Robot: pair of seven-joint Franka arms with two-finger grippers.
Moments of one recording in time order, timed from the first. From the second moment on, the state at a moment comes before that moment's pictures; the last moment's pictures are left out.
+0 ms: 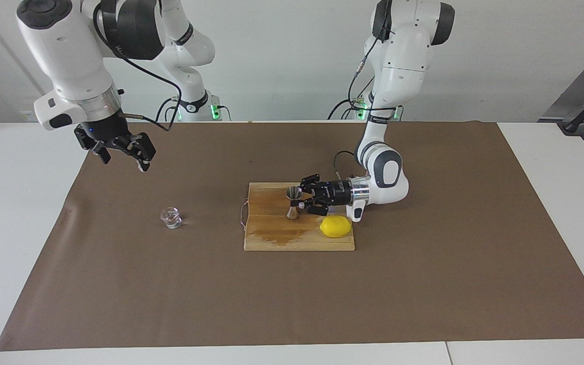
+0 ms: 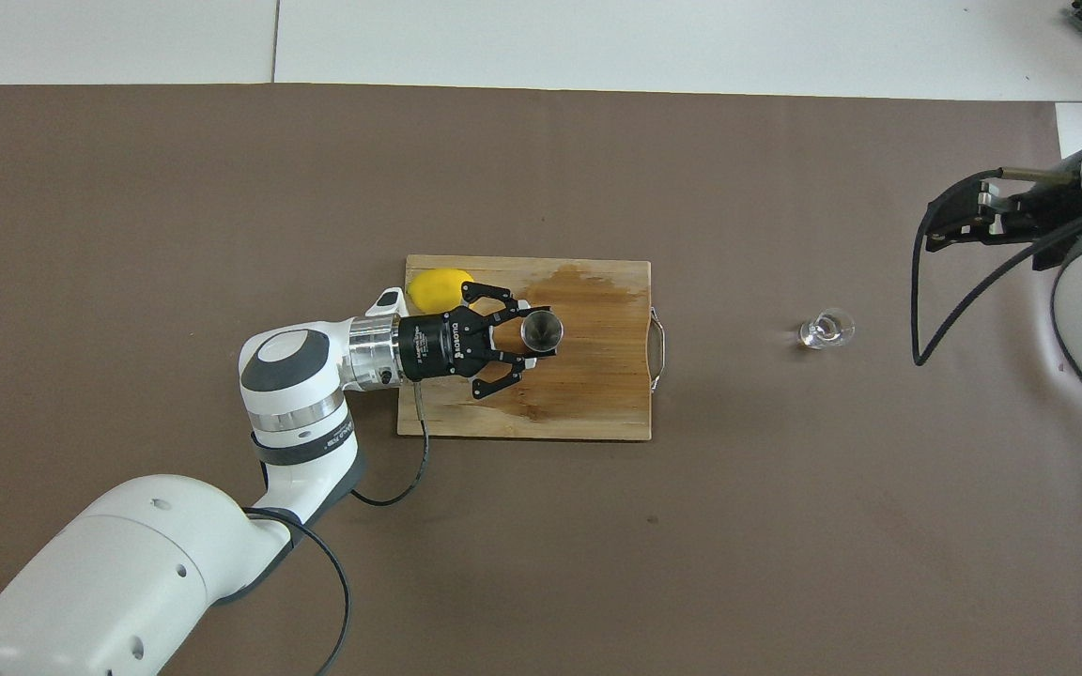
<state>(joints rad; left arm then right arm) -0.48 0.52 0.13 -2.02 -1.99 1.69 -0.50 0.05 0.14 -0.01 -1.46 -0.06 1.63 0.26</state>
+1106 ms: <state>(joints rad) -0.52 0.52 0.15 -2.02 -1.99 1.73 -0.50 0.05 0.14 -0.01 -1.46 -0.06 1.61 0.23</state>
